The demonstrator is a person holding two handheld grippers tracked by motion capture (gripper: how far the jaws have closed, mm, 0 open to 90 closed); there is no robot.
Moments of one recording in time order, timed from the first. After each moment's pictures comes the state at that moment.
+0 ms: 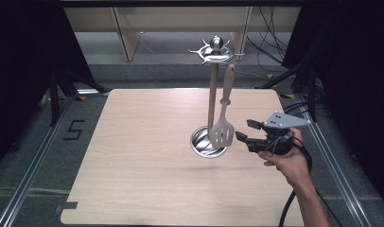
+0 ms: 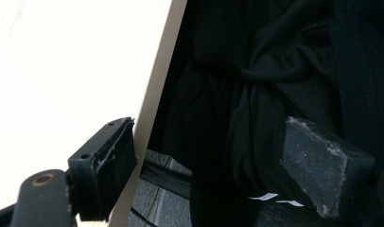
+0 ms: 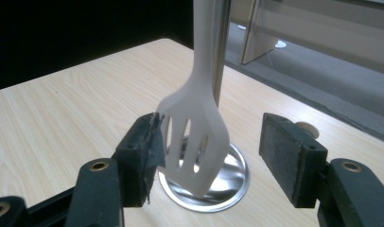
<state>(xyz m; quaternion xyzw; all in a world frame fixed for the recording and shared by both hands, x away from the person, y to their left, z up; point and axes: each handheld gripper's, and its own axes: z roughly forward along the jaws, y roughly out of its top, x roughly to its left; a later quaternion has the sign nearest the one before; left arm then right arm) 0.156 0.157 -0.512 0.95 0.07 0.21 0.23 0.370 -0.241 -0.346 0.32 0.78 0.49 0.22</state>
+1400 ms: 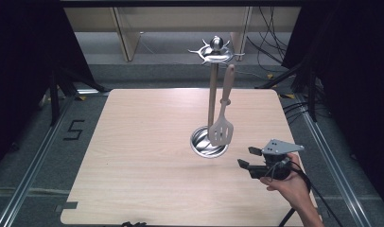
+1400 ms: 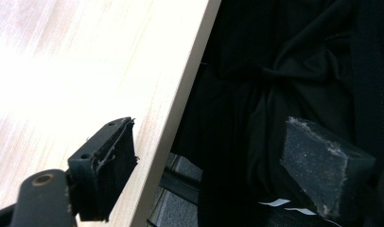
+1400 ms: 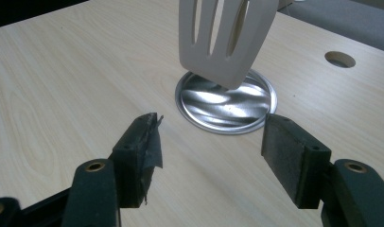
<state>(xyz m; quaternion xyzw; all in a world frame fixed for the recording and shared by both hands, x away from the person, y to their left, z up) 0.159 0.161 -0.506 0.93 0.11 0.23 0.26 0.342 -0.256 -0.411 0.34 0.82 0.44 0.17</state>
